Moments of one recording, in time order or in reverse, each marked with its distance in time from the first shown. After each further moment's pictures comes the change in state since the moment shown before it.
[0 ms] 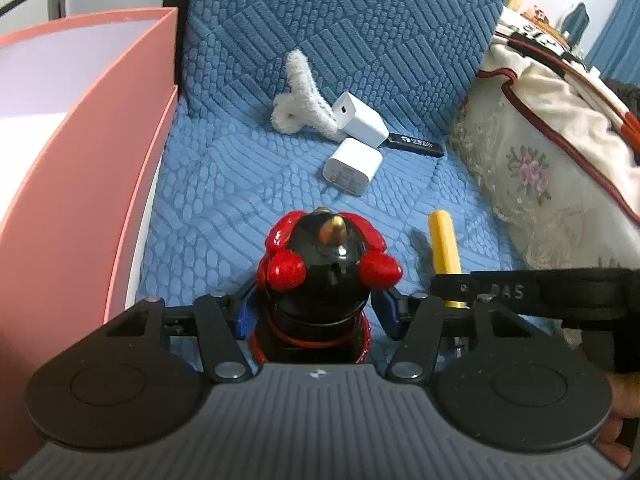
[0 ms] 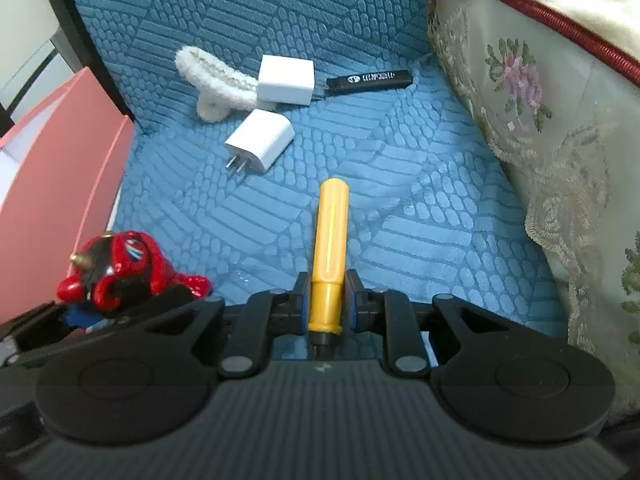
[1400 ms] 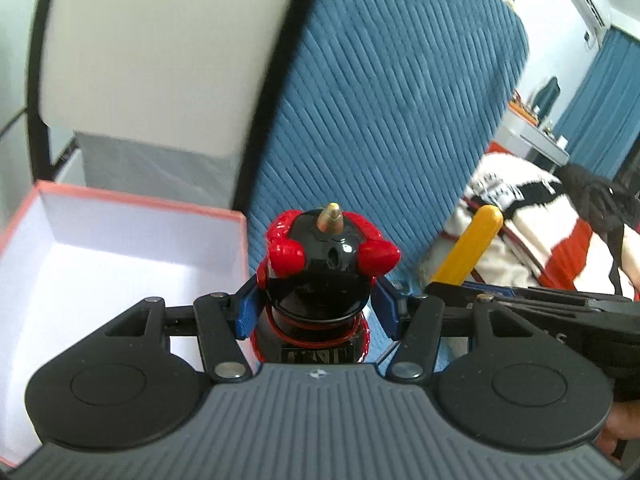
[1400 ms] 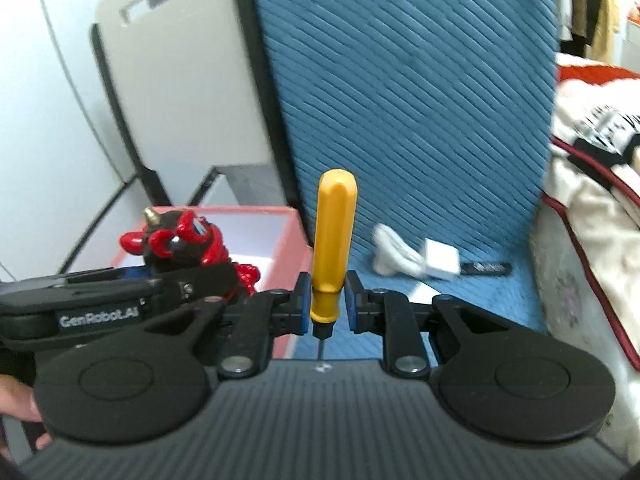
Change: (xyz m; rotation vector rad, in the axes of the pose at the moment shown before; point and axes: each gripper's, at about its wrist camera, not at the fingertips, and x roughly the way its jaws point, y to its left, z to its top) left arm -0.197 0.073 0.125 -0.031 -0.196 -0.086; right arm -0.166 0.132 0.074 -0.209 -0.255 0.215
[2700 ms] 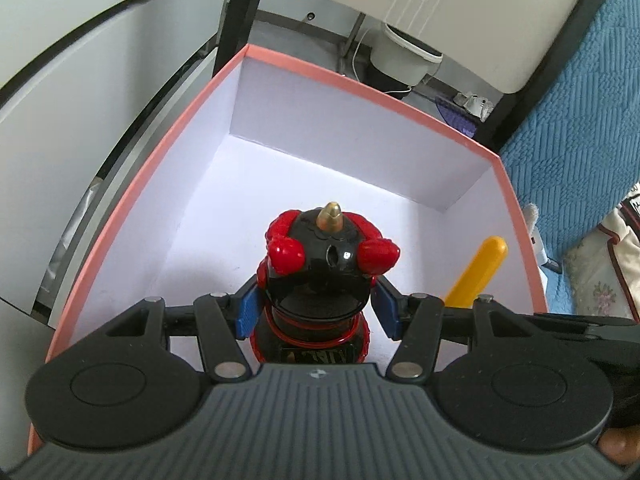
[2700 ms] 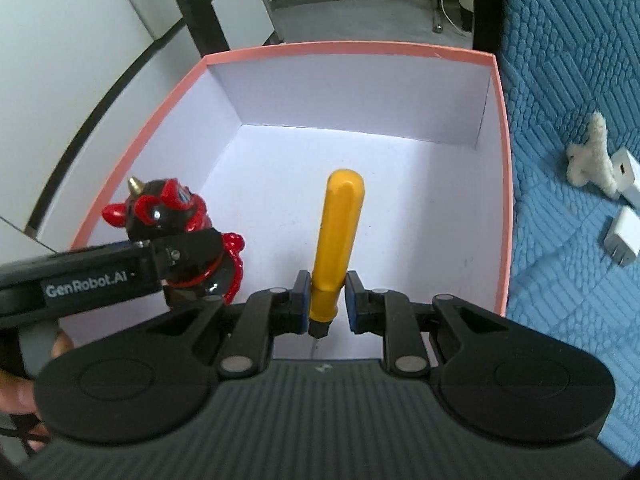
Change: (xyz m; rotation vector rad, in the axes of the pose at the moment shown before) left arm 0.028 0.222 -0.061 -0.231 0.177 0.222; right arm 0.186 0.128 -0.059 -0.038 0.369 0.080
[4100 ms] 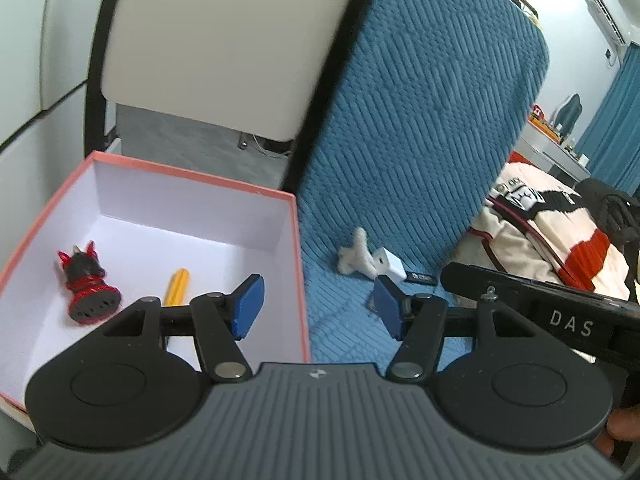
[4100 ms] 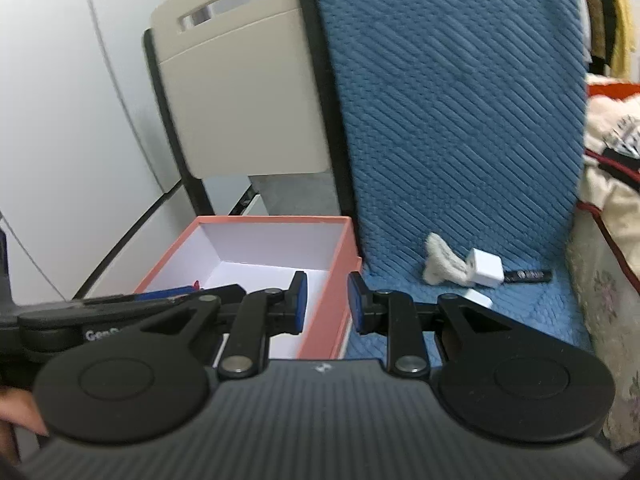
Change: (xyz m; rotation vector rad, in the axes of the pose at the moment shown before) left arm -0.098 -0.182 -0.052 0.175 -0.207 -0.161; right arm -0.201 -0.096 -0.055 0.027 -0.448 -0.036
